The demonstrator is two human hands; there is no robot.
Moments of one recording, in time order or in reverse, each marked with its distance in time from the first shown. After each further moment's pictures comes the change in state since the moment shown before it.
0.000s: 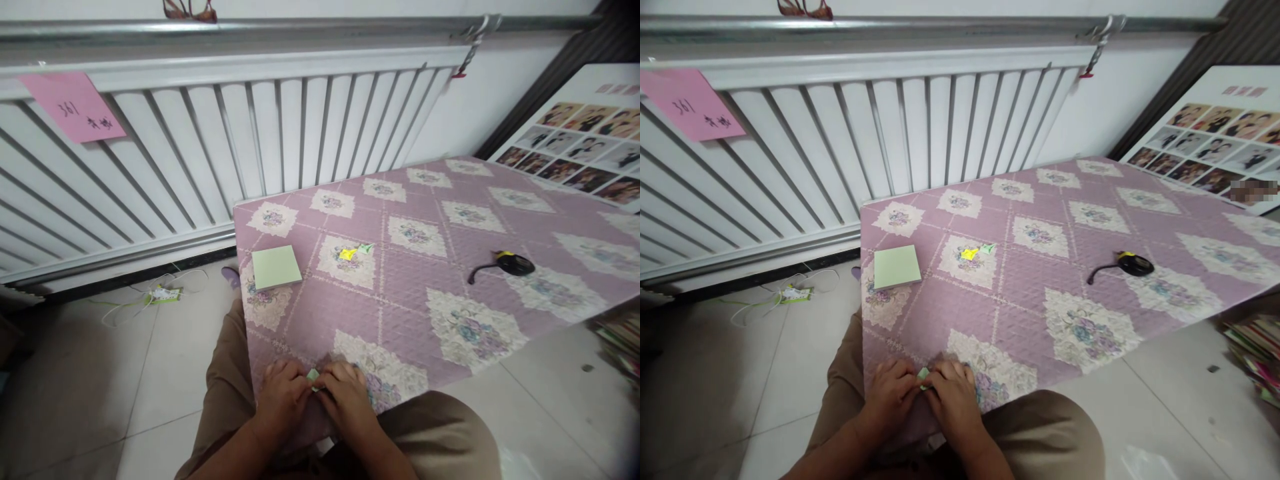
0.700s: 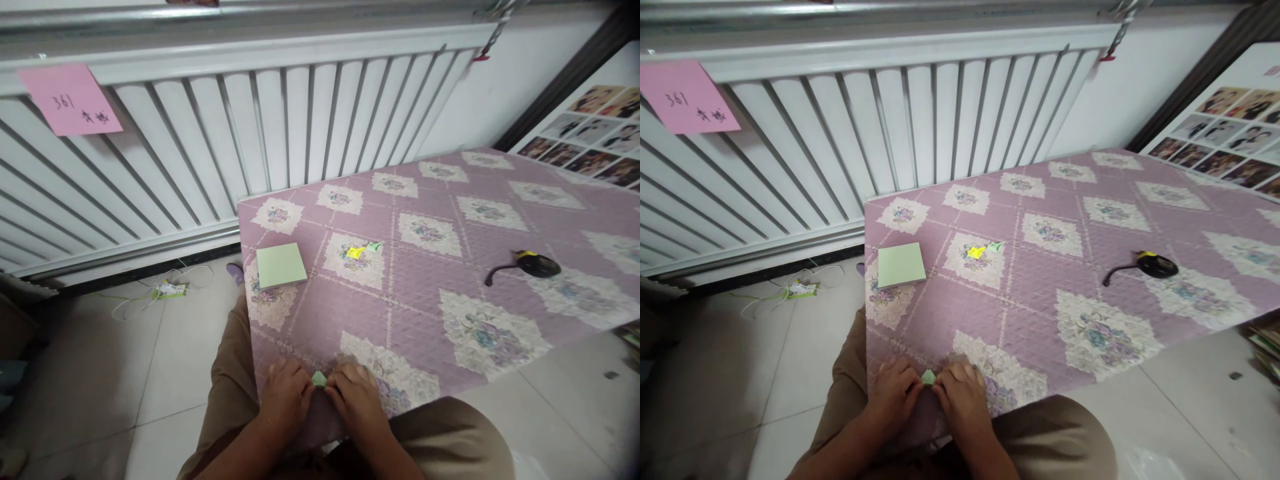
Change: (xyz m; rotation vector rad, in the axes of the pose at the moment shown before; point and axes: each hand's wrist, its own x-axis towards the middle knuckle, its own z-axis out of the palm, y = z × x) left_hand 0.008 0.004 -0.005 0.069 -0.089 -0.125; right_hand 0.003 0.013 0.006 -0.025 0.008 0.048
